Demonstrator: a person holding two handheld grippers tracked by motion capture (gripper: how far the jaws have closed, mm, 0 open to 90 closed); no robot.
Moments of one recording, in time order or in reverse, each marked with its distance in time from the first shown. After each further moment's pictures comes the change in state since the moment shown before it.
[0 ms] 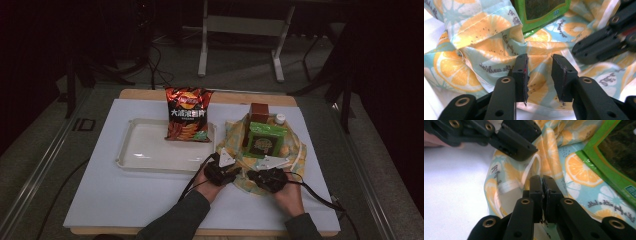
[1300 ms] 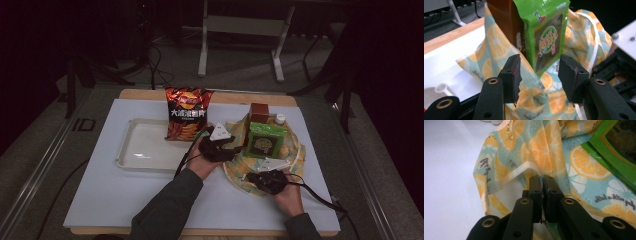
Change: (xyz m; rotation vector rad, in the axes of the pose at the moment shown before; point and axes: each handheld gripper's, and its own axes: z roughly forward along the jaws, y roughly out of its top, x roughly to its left) left arm 0.038 0.071 -0.040 -0.105 -0.088 0.074; right arm -0.002 -0.010 0.005 -0.003 0.028 0.020
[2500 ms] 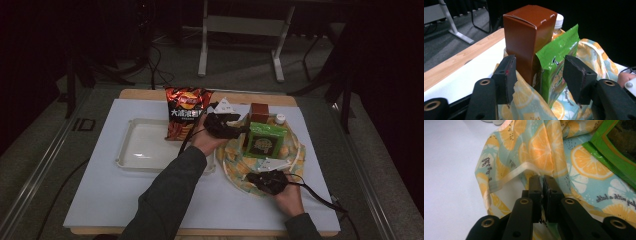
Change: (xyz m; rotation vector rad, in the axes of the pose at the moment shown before) left arm 0.035 0.053 0.011 -0.043 -0.046 0.016; right arm -0.001 -0.001 0.000 -0.005 0.013 0.001
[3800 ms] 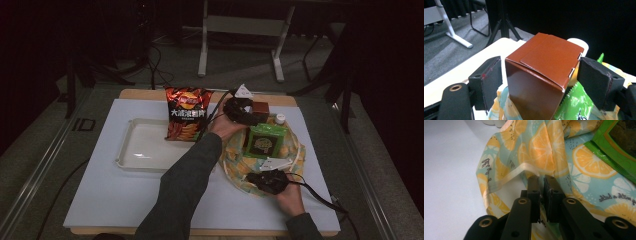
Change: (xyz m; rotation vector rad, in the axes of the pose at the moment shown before) left arm 0.018 0.034 0.064 -0.008 0.001 -0.019; right arm -0.004 -0.002 0.000 -0.014 0.041 0.034
